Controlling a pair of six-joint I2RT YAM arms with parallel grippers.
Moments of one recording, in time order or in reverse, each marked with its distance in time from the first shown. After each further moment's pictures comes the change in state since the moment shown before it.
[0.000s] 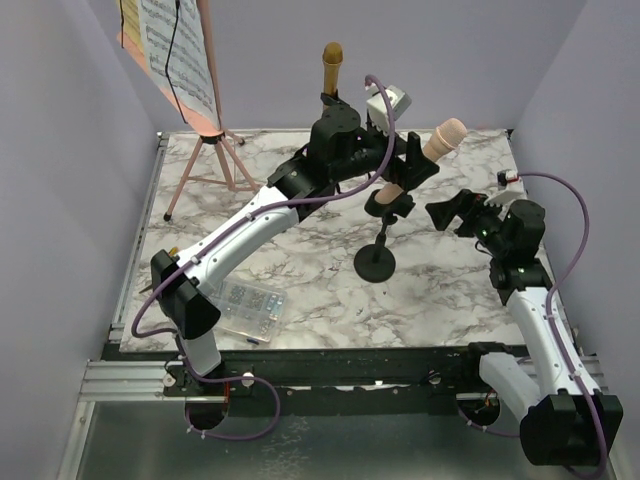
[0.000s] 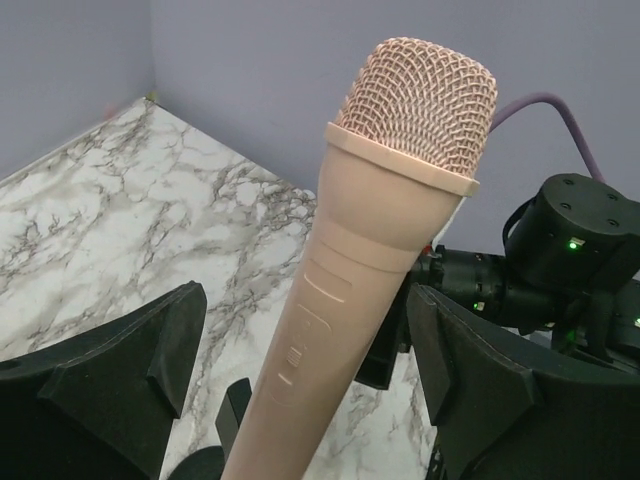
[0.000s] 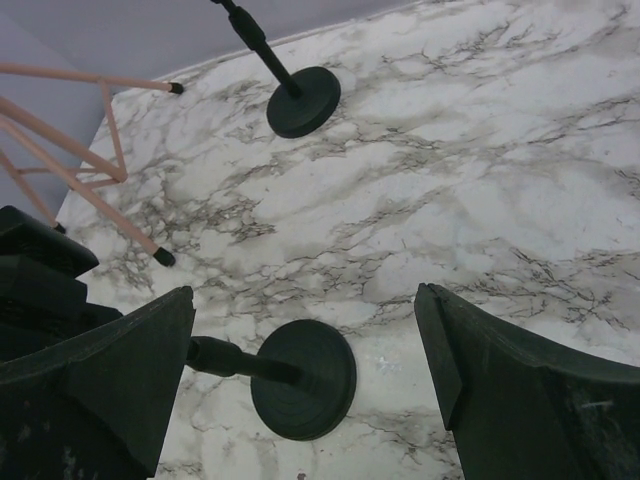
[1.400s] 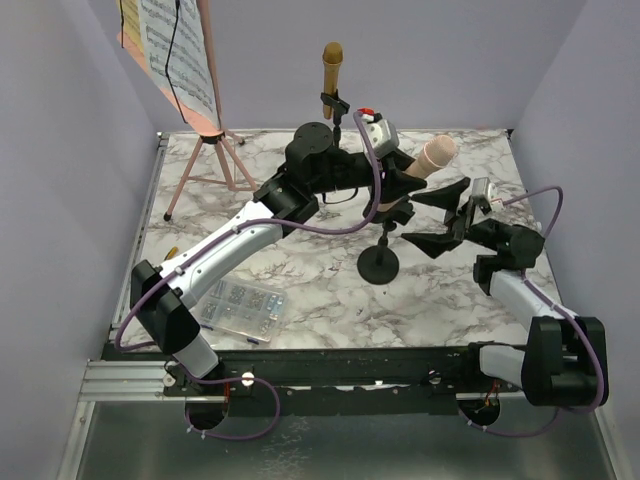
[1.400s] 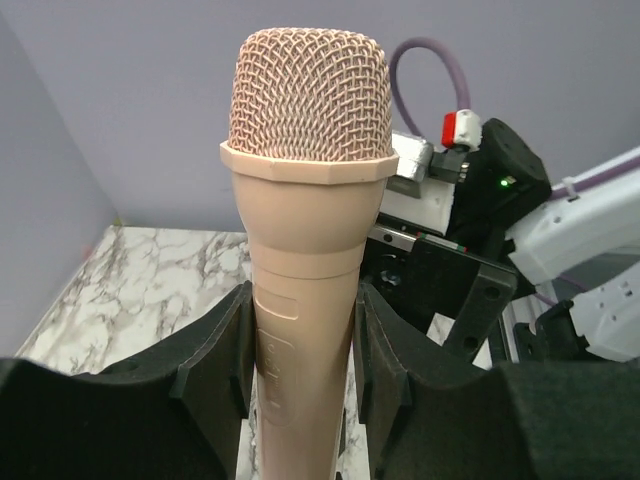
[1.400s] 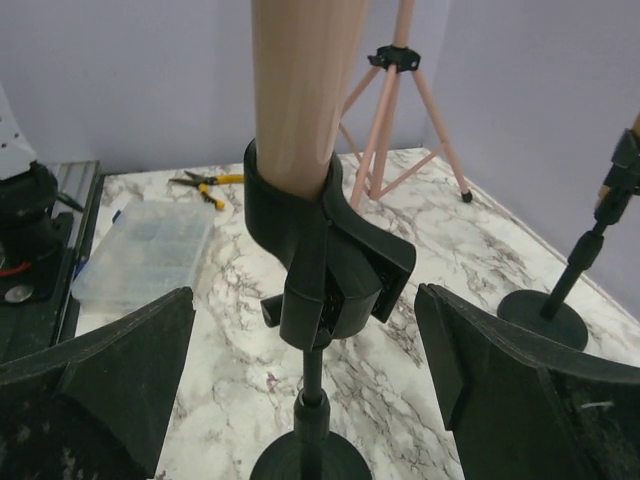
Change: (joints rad) left arm 0.016 -0.116 -0.246 0.294 0.282 0.280; right arm 0.000 0.286 -0.172 1.341 -0.818 0.142
